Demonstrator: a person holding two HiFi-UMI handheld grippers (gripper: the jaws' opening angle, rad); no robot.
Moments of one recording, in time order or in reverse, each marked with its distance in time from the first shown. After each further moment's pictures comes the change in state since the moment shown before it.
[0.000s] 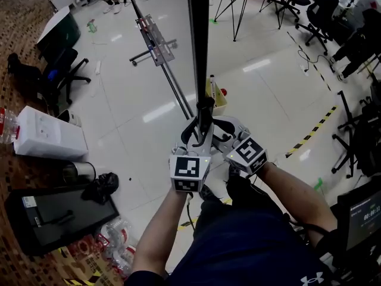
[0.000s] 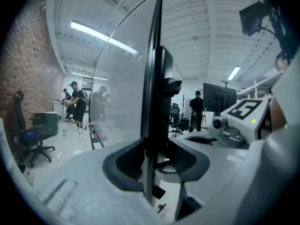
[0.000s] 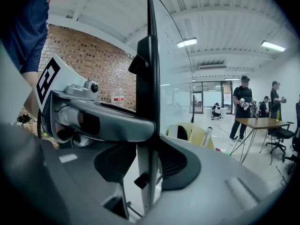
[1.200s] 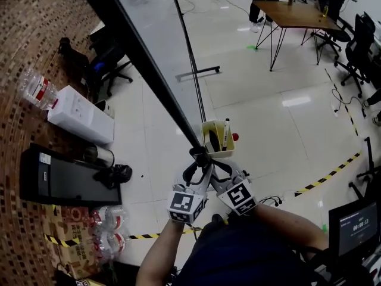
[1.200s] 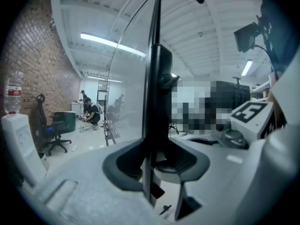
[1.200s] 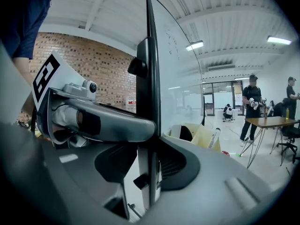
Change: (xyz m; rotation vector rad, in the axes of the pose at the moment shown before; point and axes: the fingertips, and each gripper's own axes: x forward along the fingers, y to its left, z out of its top) left arm -0.056 -0.080 -0.042 -0.028 0.014 0.194; right arm -0.079 0.059 -0.041 -0.023 -0.042 0.135
